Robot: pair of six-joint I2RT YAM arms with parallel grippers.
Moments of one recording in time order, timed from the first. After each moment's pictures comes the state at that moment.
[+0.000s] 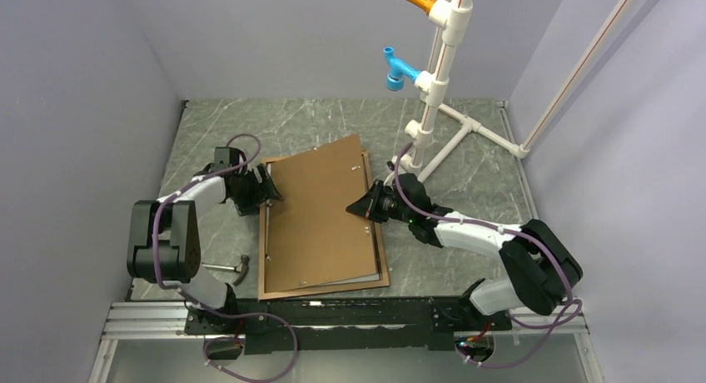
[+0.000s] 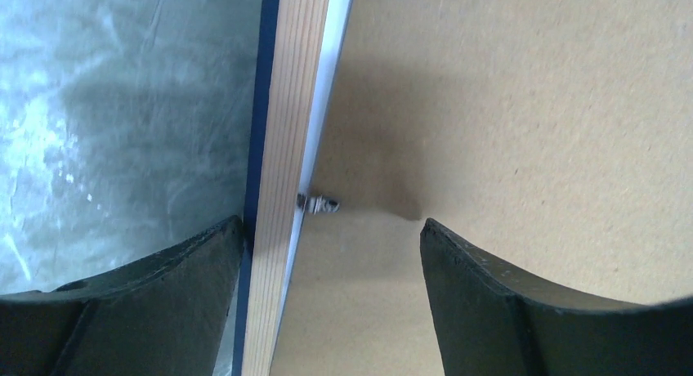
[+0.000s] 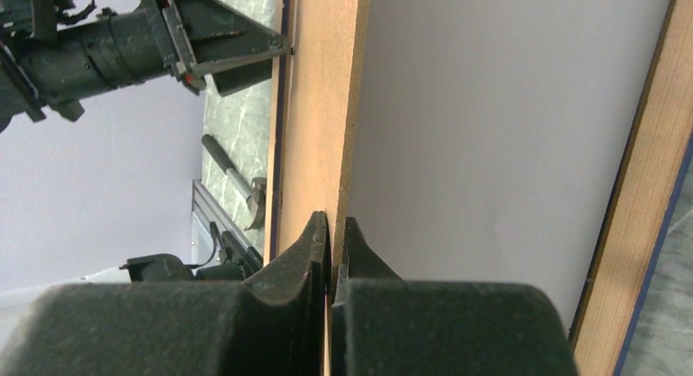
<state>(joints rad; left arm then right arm) -0.01 1.56 0.83 -0.35 0.30 -0.48 0.69 1.41 0.60 0.33 -0.24 0.95</state>
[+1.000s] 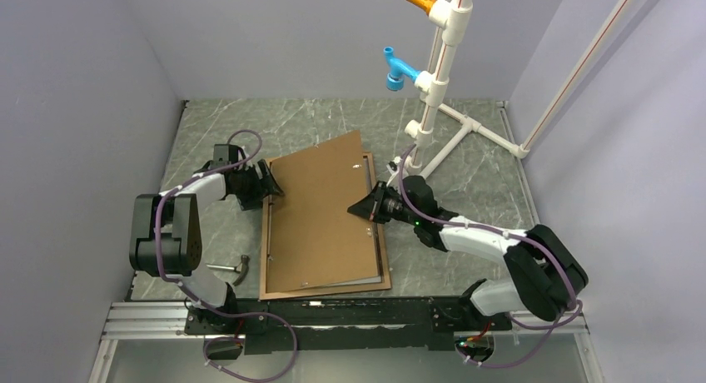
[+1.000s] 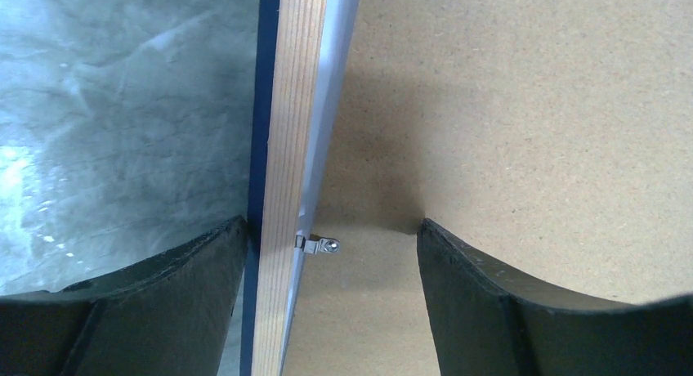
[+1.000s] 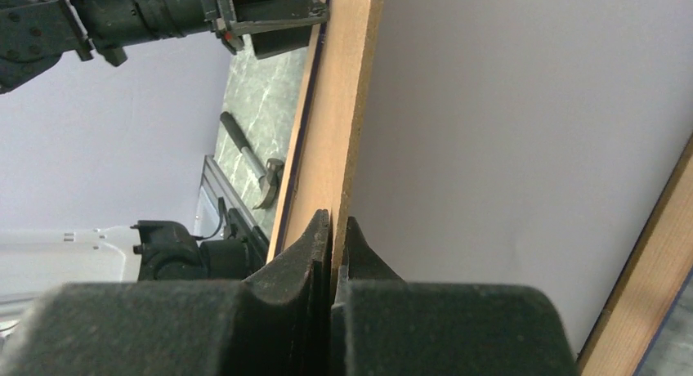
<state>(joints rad) 0.00 1.62 0.87 -0.30 0.37 -0.46 0.67 1.37 0.55 0.42 -0.33 0.89</state>
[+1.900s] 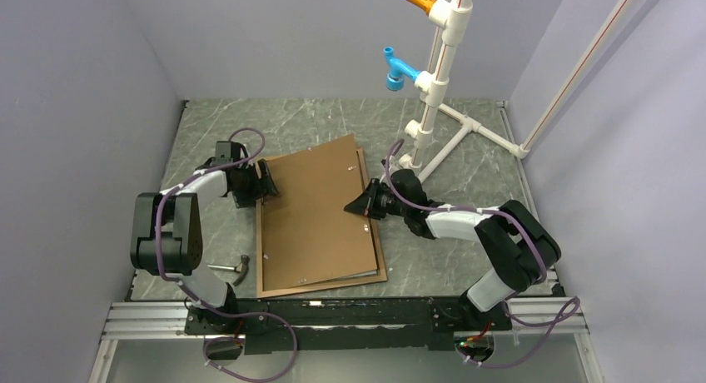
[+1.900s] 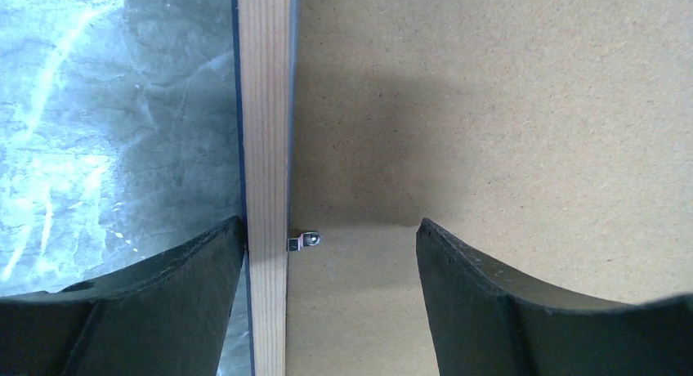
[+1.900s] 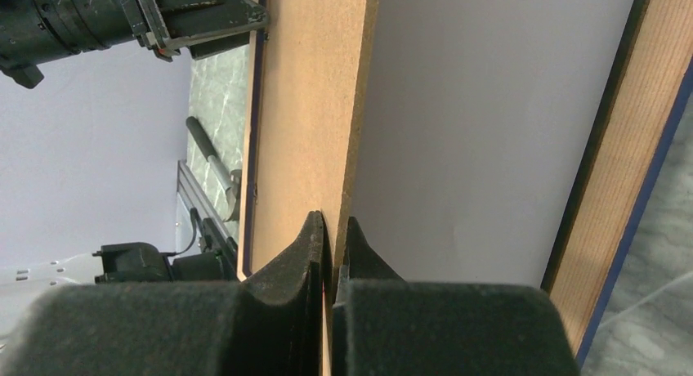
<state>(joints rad) -0.02 1.63 0.90 -0.33 0.29 -0.40 0.64 1.56 0.61 0.45 -0.37 0.88</state>
